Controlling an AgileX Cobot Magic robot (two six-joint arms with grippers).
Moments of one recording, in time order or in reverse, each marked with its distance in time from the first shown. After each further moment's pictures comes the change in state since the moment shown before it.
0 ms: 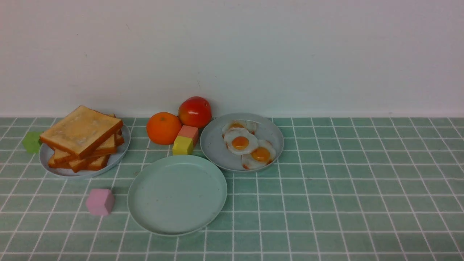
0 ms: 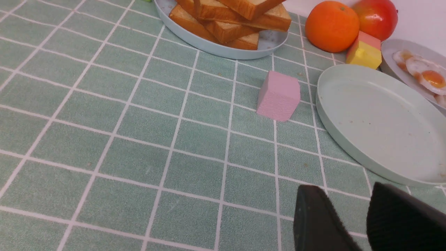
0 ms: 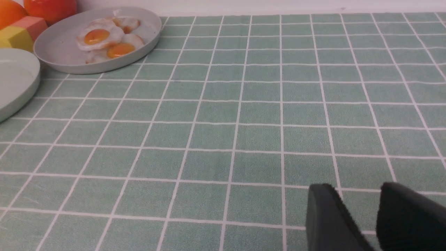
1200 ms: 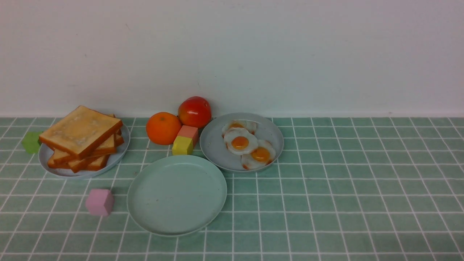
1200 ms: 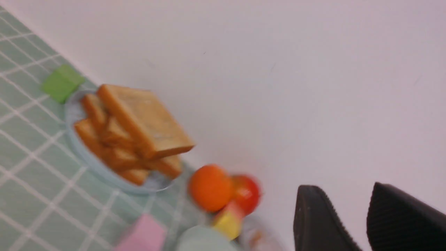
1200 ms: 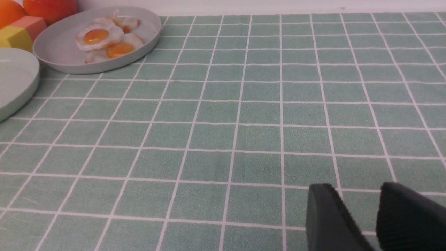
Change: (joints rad) right arm 0.000 0.000 0.000 0.000 -0.003 0.000; left arm 0.000 0.000 0.000 -0.216 -0.459 -0.308
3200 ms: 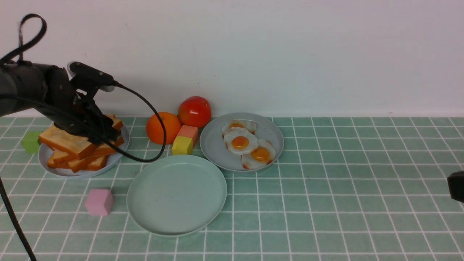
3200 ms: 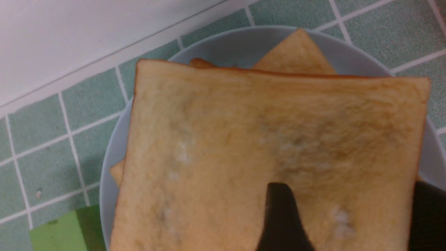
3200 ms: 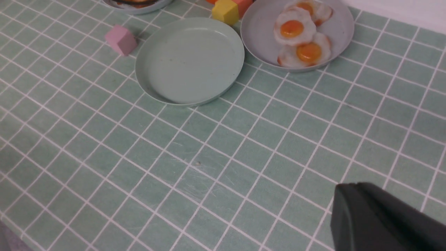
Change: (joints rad) right arm 0.187 0.736 -0.928 0.311 0.558 -0.287; left arm 0.000 2.004 -1.460 0.375 0.525 0.880
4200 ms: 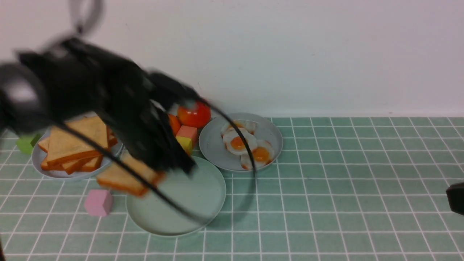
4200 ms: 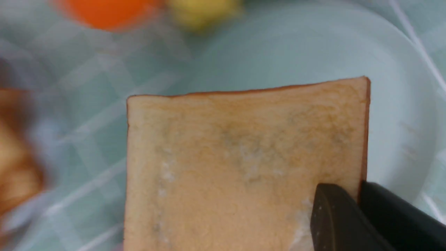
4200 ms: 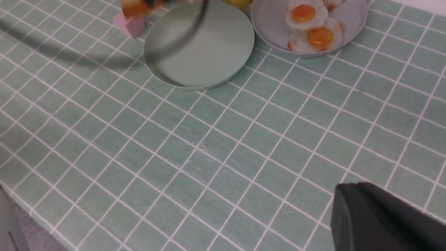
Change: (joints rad) right arm 0.000 0.000 0.000 0.008 0.054 -0.021; left arm -0.499 -0.274 0.195 0.036 0.296 -0.255
